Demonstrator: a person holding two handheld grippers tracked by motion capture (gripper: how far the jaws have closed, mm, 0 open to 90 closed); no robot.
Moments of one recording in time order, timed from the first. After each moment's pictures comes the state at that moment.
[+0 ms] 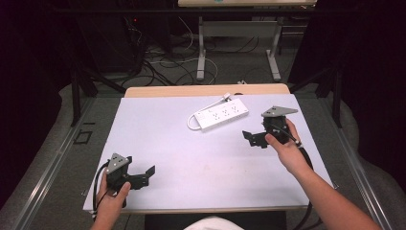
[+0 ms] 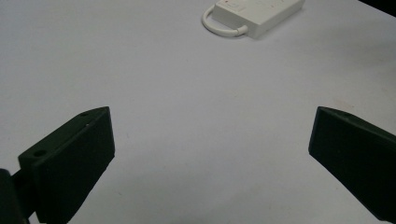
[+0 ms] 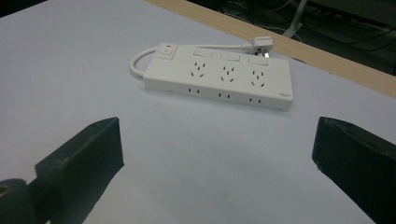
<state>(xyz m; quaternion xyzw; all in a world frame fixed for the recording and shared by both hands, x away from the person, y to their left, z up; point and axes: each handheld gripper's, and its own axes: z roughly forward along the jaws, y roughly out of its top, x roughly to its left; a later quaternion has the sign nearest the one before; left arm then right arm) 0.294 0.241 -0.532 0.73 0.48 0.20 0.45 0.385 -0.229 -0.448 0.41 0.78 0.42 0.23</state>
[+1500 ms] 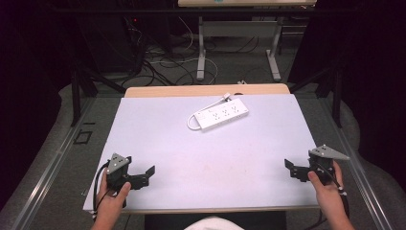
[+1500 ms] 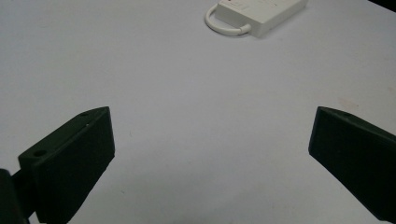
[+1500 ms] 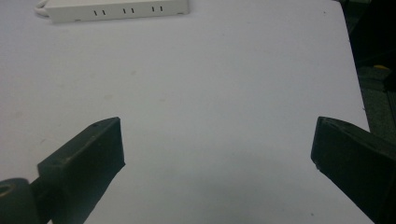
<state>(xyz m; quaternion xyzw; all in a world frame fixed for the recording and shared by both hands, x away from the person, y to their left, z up) 0.293 0.241 -0.533 0.73 0.48 0.21 0.45 0.298 -0.344 -0.521 0.53 0.70 0.40 0.28</state>
